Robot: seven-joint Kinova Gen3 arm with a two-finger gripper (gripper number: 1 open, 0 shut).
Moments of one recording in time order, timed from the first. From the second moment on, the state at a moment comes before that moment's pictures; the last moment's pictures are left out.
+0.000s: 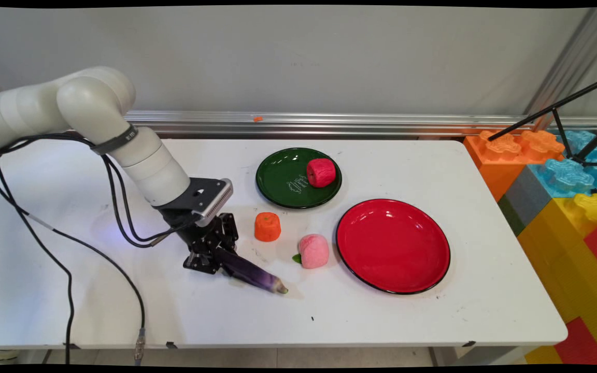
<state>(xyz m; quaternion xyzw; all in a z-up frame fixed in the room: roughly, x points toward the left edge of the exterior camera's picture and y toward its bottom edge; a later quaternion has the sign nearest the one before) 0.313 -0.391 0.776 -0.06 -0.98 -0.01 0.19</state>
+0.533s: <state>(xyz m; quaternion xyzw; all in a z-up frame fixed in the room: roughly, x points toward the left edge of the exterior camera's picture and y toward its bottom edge) 0.315 -0.394 0.775 -0.06 -0.98 -0.01 0.20</state>
